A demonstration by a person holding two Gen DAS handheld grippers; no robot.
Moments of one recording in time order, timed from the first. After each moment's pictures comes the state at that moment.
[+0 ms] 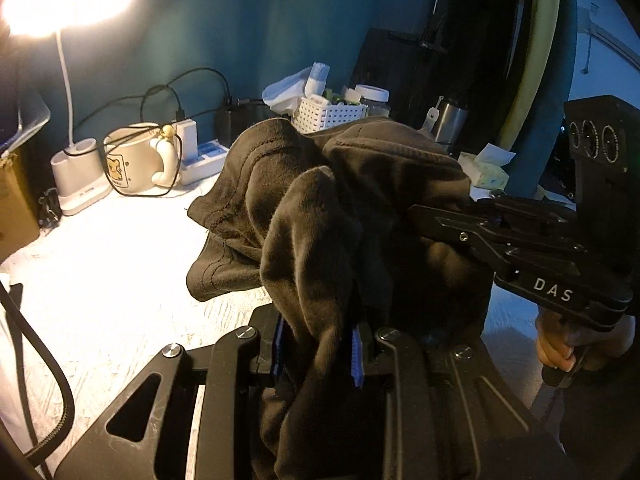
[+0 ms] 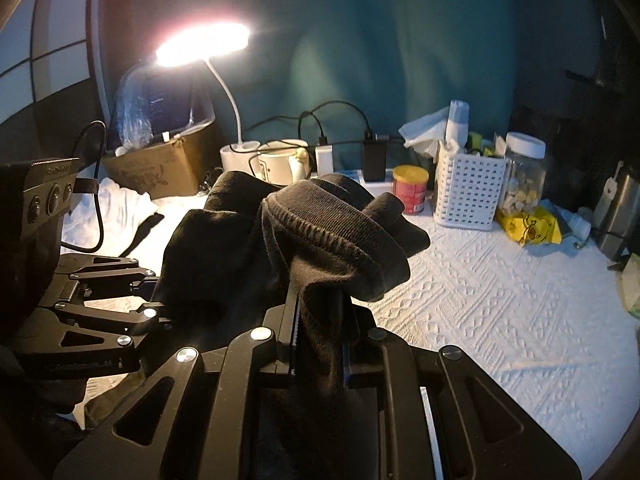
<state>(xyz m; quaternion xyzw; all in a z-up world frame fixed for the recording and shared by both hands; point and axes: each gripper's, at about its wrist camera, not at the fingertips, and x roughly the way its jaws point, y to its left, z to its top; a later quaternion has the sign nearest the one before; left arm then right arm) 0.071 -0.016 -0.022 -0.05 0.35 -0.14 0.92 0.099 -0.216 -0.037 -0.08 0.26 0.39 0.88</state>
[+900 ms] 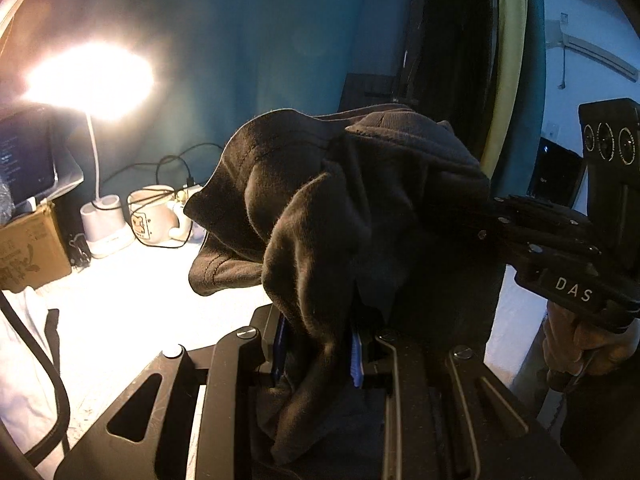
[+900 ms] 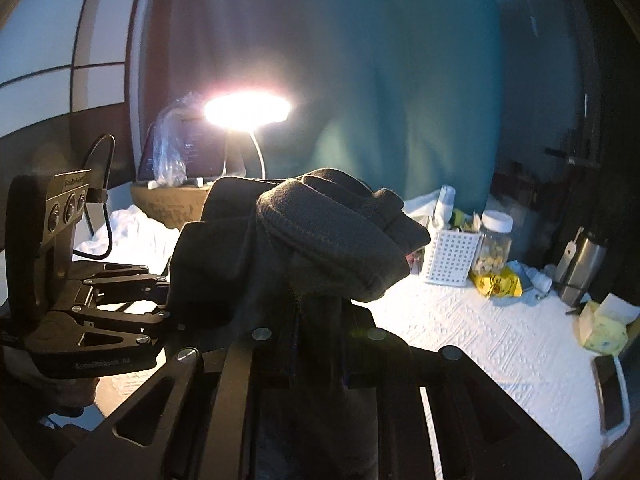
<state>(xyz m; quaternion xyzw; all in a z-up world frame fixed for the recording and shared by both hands) 0.006 -0.016 0.027 -0.04 0.26 -0.14 0.95 0.011 -0.236 0.026 -0.09 0.16 0.38 0.90</state>
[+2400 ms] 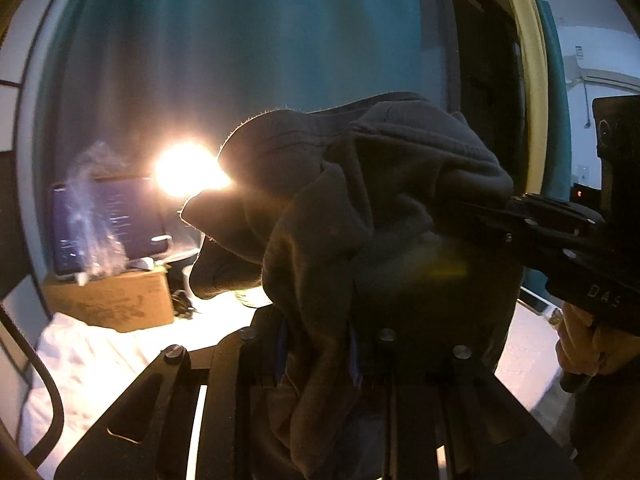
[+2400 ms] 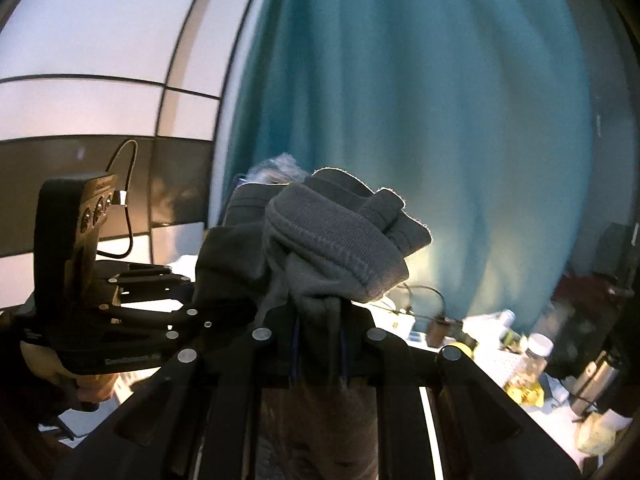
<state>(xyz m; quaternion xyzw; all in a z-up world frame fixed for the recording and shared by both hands) -0.059 0.083 0.077 -0.03 0.15 -0.04 0.99 -0.073 -0.161 0.101 -0.14 0.03 0.48 0.86</state>
